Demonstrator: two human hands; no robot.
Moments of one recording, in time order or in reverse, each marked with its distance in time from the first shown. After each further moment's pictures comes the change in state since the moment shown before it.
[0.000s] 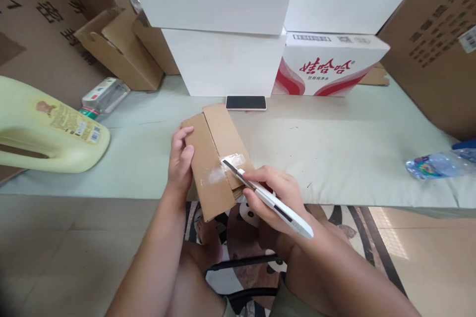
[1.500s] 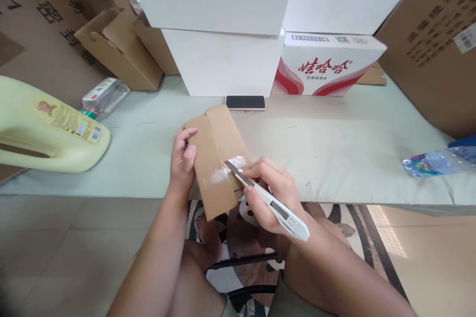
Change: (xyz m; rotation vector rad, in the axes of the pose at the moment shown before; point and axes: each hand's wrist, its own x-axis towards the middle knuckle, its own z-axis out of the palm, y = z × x) left_hand -0.001 0.003 0.004 0.078 0.017 -0.006; right_hand 0.005 -0.006 0.001 0.052 -0.027 0.037
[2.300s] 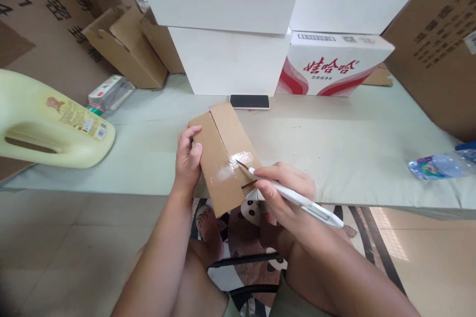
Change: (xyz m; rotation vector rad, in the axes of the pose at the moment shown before) left_hand -0.001 0.001 0.003 -0.018 0.025 -0.025; right_hand -0.007 -0.002 -0.003 0.006 0.178 0.036
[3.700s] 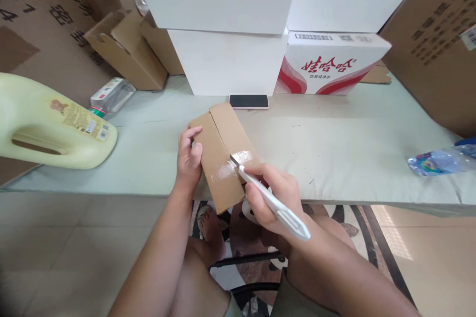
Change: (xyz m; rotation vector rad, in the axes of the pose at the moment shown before) left_hand -0.003 -0.003 -0.002 0.036 -0.011 0.067; right_hand -0.005 -0.010 0.012 -0.079 -0.075 0.072
